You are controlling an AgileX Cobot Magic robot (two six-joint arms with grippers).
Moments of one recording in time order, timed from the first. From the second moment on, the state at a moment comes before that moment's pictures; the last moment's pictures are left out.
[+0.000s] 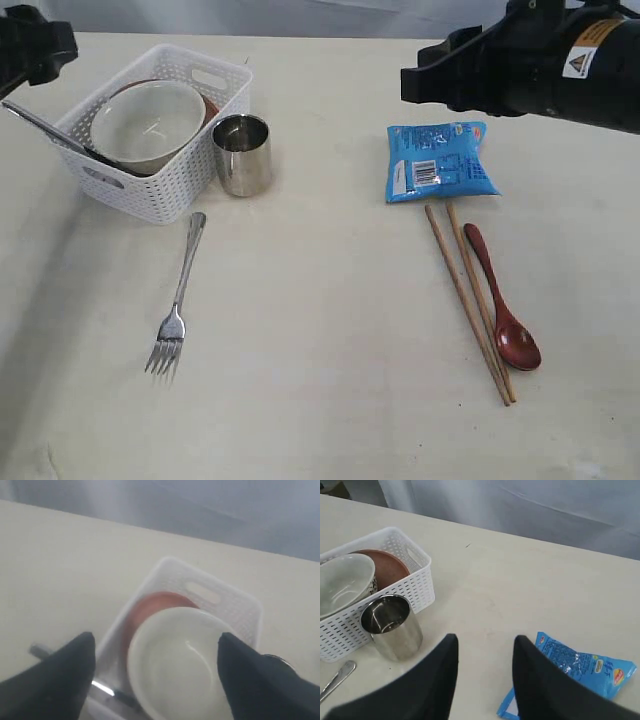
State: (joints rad) left arm -0.02 1.26 -0.66 1.72 0.01 -2.02; right arm 0.49 1.29 -0.73 -0.04 0.02 0.14
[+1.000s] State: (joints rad) left arm -0.02 1.54 -0.69 1.55 0.26 -2.10; right arm 0.49 1.29 -0.73 -0.04 0.04 0.14
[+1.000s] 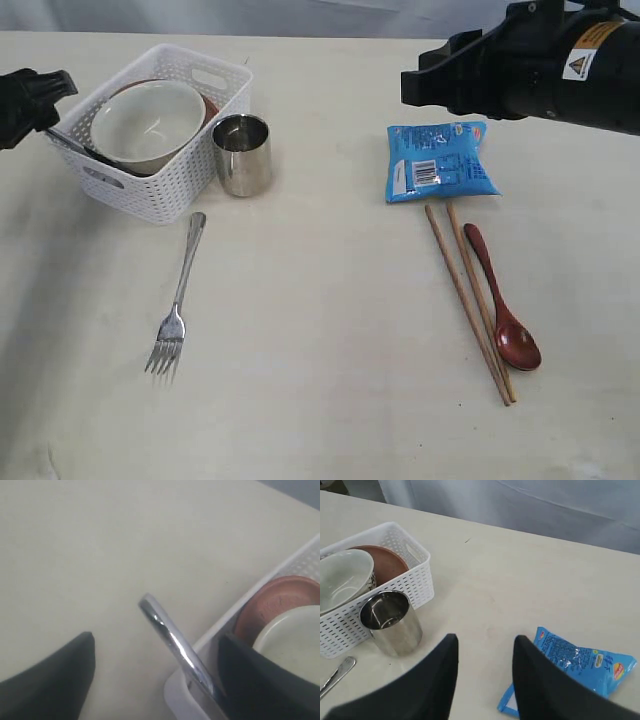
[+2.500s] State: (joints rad) left arm -0.02 1.68 -0.89 1.58 0.20 -2.10; right arm 0.49 1.29 -0.73 -0.04 0.04 0.14
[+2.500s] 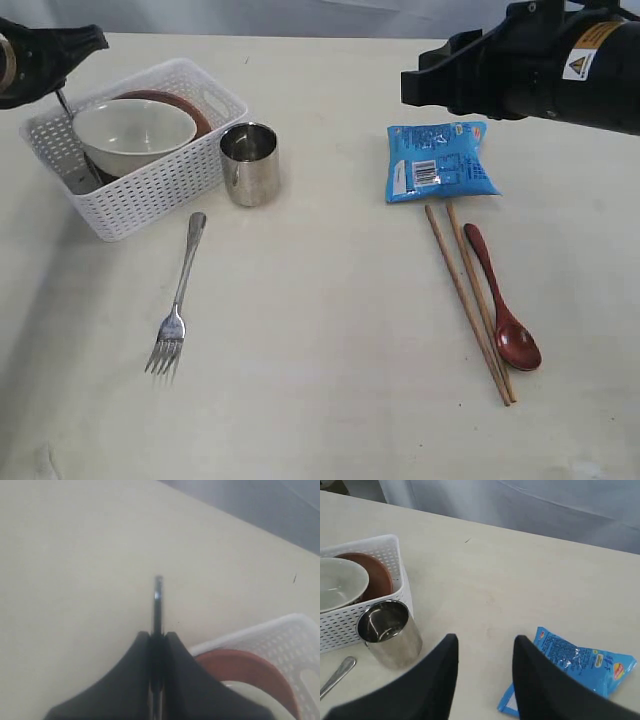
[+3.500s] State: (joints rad) left arm -0.02 1.32 -0.95 1.72 -0.69 -1.96; right arm 0.49 1.29 -0.73 -0.04 0.05 0.14
